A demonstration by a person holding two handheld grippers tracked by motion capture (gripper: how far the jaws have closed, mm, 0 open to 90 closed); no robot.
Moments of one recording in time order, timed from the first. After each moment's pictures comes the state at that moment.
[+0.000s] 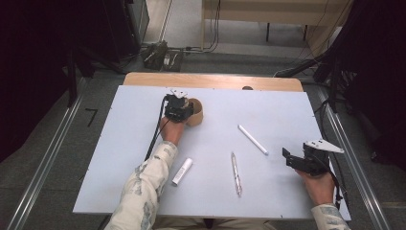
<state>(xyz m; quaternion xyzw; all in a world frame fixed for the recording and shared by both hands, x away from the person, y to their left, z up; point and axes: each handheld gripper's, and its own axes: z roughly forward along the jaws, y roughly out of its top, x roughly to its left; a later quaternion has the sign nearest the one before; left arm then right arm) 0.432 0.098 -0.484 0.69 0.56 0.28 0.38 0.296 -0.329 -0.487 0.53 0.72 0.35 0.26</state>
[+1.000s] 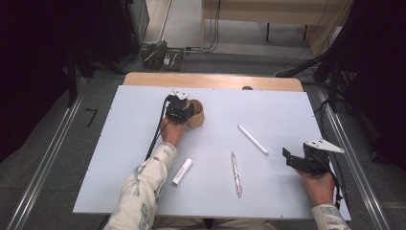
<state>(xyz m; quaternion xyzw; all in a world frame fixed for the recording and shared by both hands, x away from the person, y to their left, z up) 0.425 0.092 -0.481 0.70 0.54 0.28 0.37 0.296 -0.329 -0.487 0.54 0.72 0.35 0.26</state>
